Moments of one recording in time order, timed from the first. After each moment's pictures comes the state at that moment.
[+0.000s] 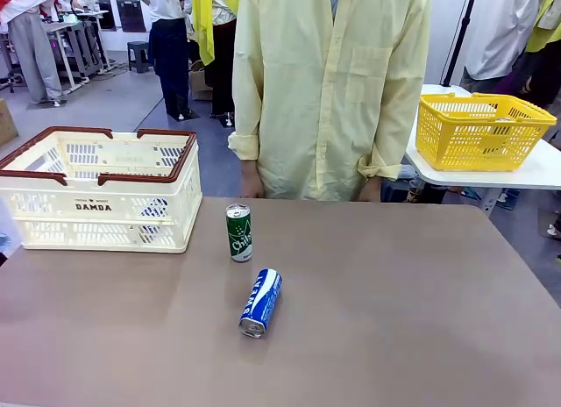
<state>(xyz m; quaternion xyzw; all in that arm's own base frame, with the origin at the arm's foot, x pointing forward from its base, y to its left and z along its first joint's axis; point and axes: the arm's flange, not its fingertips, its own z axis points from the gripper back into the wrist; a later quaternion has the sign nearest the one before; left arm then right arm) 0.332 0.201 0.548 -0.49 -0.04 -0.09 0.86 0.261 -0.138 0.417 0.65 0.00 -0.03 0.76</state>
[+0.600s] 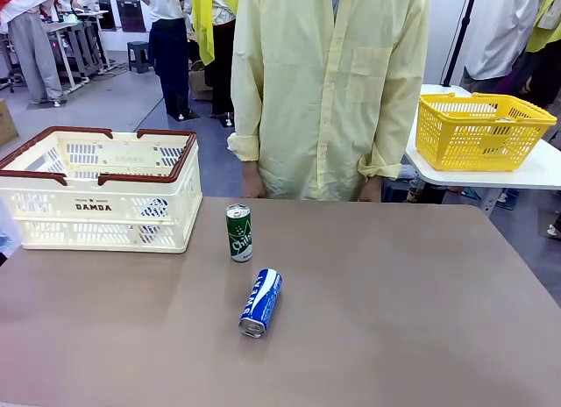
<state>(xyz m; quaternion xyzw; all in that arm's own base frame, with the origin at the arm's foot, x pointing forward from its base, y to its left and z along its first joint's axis) 0.331 0.201 0.548 -0.49 -0.04 -0.09 0.86 0.221 -0.162 0.445 0.67 -0.05 -0.04 0.74</state>
